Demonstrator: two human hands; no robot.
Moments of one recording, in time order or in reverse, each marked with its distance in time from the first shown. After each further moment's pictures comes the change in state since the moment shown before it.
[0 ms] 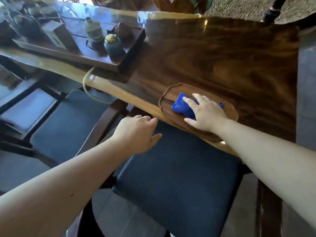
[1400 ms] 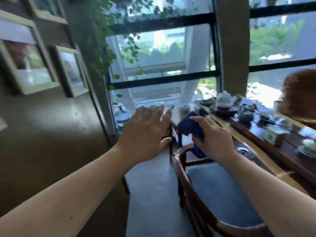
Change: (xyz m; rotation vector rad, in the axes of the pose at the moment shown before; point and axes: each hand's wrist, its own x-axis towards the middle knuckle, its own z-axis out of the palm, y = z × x) left_hand -0.557 -0.204 -0.256 0.522 0.312 -0.939; right_hand -0.036 -0.645 -0.279 0.541 0.594 -0.973
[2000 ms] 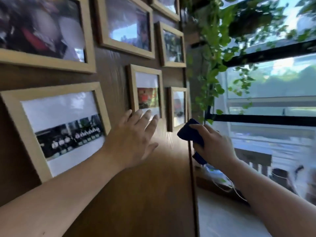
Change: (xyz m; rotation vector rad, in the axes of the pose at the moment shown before) left_hand -0.048 -0.218 -0.050 0.566 -0.283 -0.566; right_hand 0.251 -0.172 0.187 0.440 0.077 -0.570
